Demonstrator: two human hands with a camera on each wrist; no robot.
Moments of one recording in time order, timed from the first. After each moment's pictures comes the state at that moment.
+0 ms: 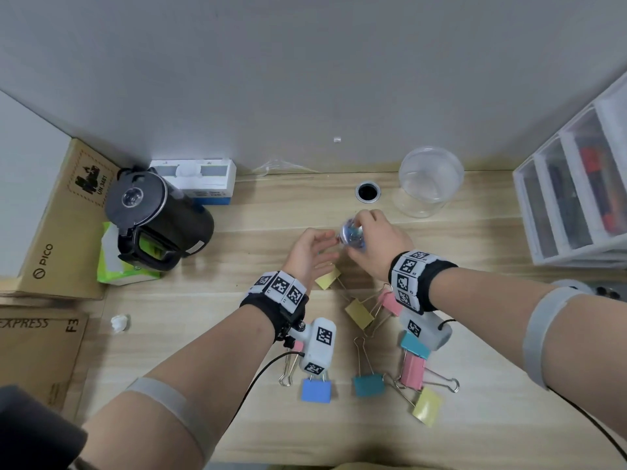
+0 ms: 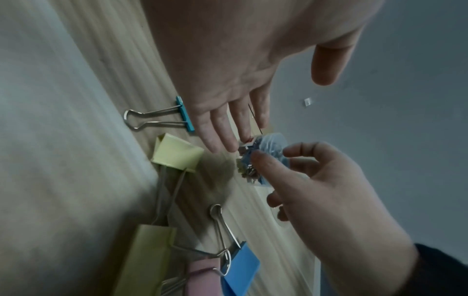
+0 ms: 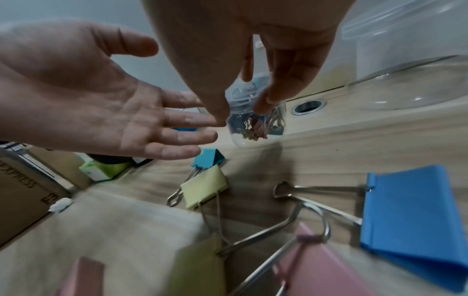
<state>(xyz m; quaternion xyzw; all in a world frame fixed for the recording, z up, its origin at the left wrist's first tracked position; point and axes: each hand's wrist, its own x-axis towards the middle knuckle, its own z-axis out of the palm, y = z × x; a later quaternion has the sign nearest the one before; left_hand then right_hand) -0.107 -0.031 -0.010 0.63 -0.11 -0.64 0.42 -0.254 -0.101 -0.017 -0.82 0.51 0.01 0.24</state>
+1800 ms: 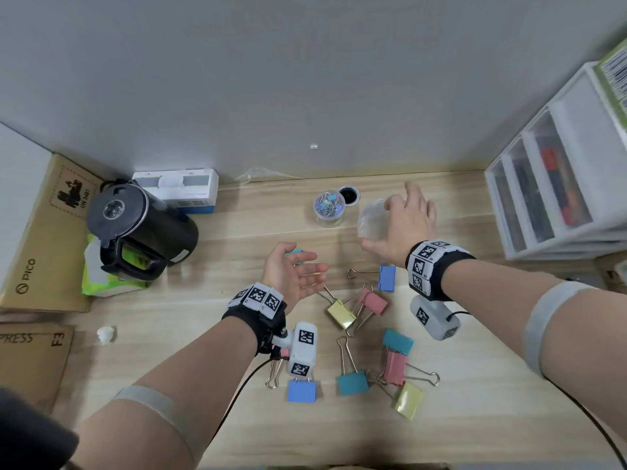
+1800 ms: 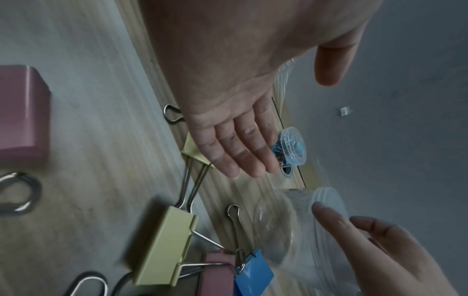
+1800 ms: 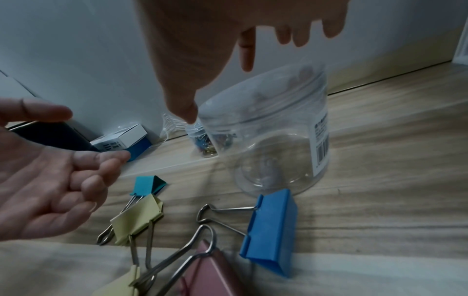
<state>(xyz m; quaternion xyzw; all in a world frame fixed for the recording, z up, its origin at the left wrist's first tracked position) -0.110 -0.015 -0.012 0.61 0.00 -0.67 0.43 -0.315 -0.132 -0.016 -0.78 0.61 -0.01 0.15</state>
